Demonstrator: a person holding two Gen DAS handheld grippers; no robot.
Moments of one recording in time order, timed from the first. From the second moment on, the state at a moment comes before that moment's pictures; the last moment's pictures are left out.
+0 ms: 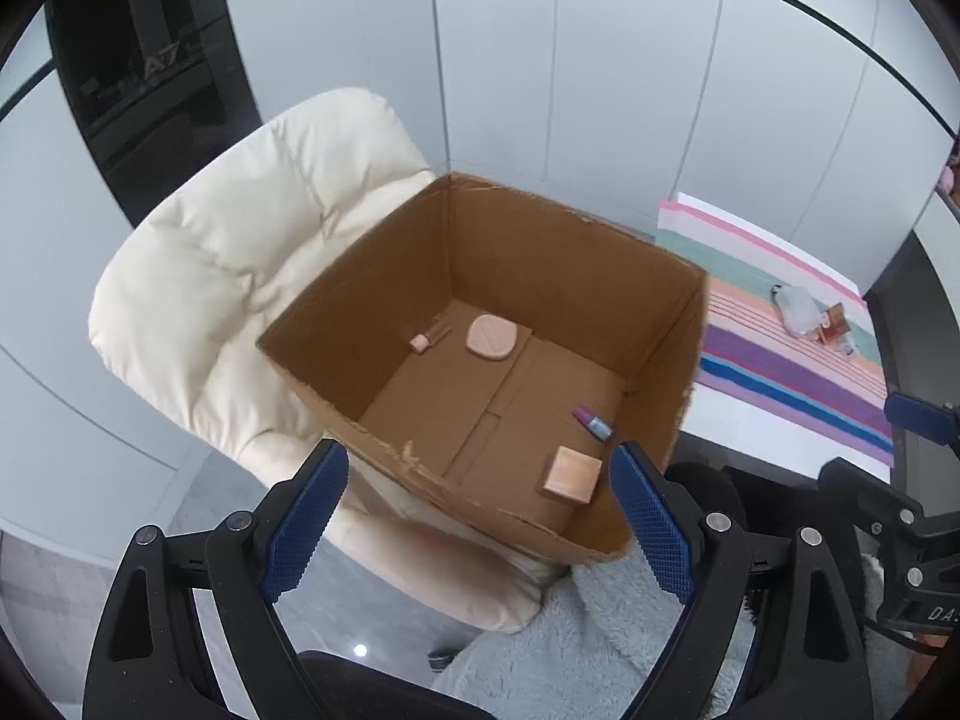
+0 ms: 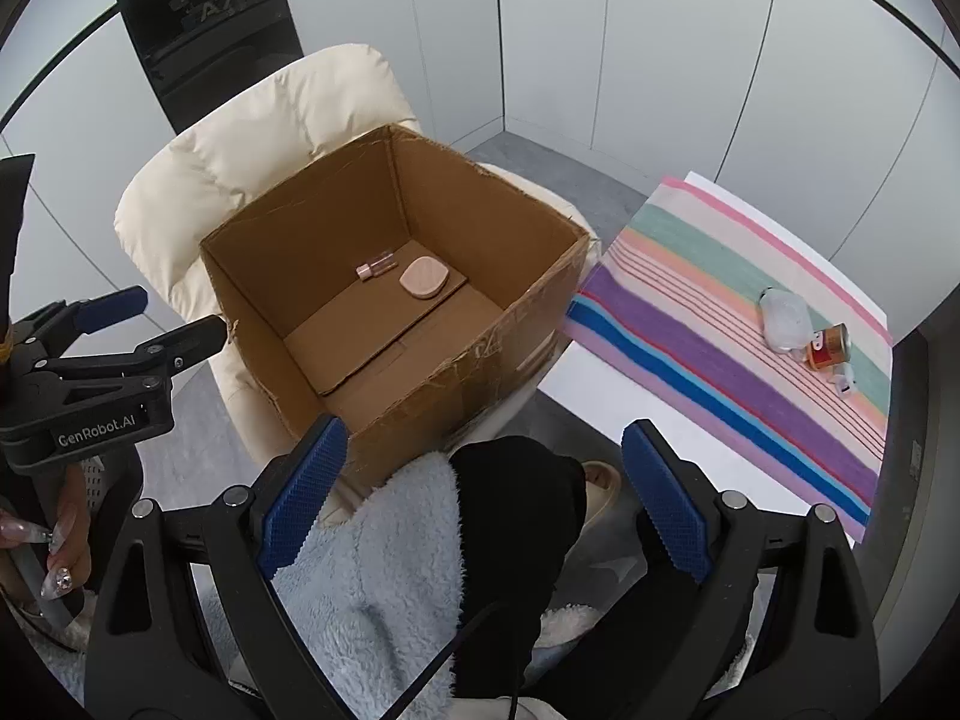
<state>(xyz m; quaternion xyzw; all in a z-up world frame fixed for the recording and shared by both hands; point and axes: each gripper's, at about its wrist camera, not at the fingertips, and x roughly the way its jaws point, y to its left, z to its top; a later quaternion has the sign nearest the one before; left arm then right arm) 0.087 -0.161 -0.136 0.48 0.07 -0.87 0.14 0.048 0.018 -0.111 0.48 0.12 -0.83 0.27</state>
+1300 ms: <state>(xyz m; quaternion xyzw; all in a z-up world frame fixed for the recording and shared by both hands) -0.017 0.054 -0.146 0.50 0.00 -0.86 -0.09 0.022 0.265 -0.096 0.48 -0.03 -0.88 0.02</state>
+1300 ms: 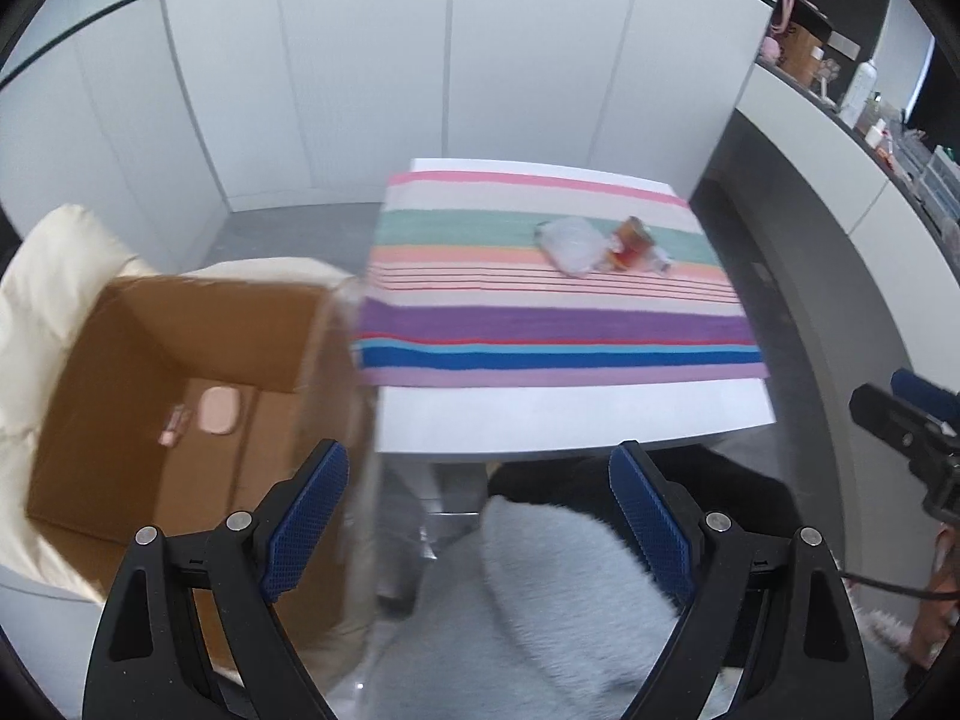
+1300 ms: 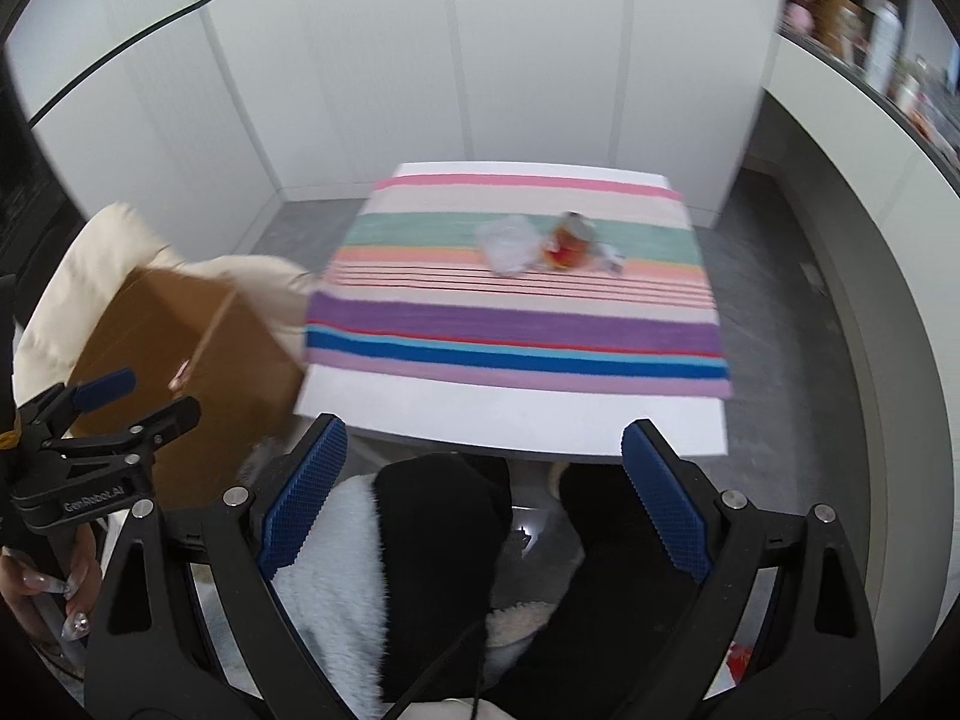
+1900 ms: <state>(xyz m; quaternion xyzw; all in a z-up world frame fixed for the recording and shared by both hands) -0.092 0.134 -0.165 0.51 -0.02 -0.85 -0.11 -0.009 0.361 -0.131 0.49 -0.08 -0.87 -0.04</state>
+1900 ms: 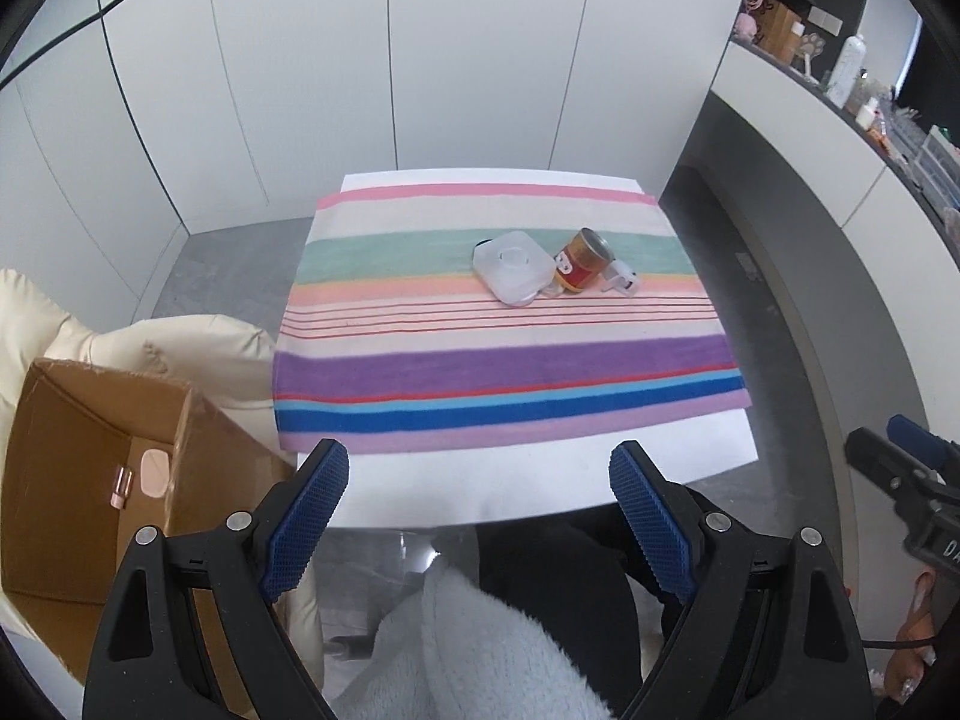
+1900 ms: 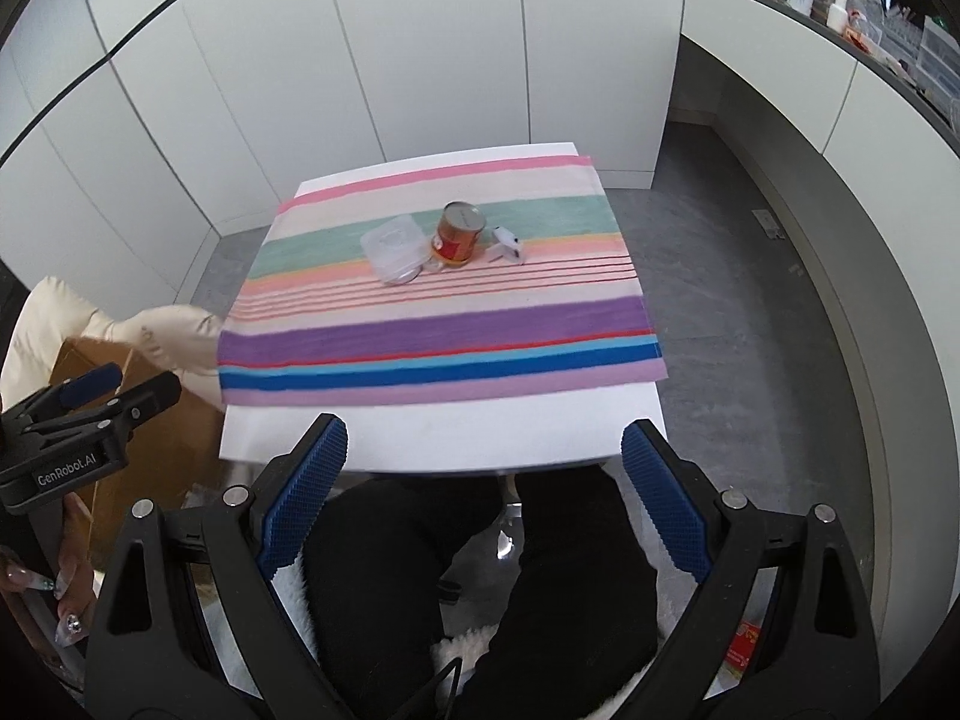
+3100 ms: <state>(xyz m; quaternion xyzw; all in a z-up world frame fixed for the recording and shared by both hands) -0.365 0.251 -0.352 0.58 -0.02 -0.80 -0.15 -0.303 0.399 -0.384 0.50 0.04 -0.86 0.07</state>
